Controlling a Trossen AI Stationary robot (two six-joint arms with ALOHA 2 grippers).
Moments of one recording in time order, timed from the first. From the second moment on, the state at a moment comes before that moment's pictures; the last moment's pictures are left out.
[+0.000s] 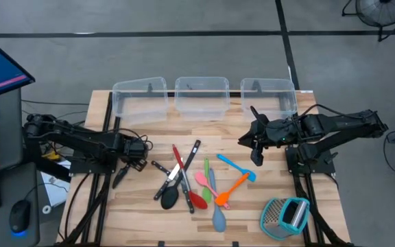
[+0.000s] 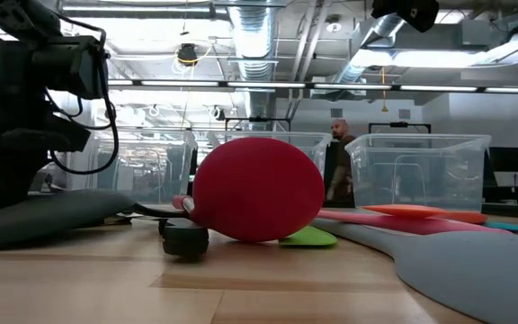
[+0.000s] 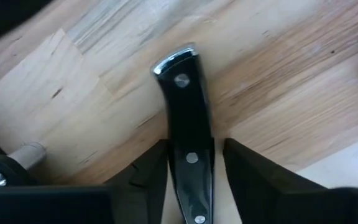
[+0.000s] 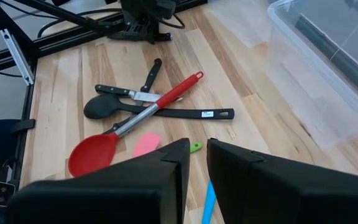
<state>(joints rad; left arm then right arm) -0.06 1.16 0.41 -0.83 -0.05 -1.03 0.20 1.05 1.10 -0.72 0.29 0.41</state>
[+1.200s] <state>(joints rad) -0.06 0.96 0.44 -0.70 -0.06 -1.03 0.20 1.05 1.10 -0.72 0.29 0.41</state>
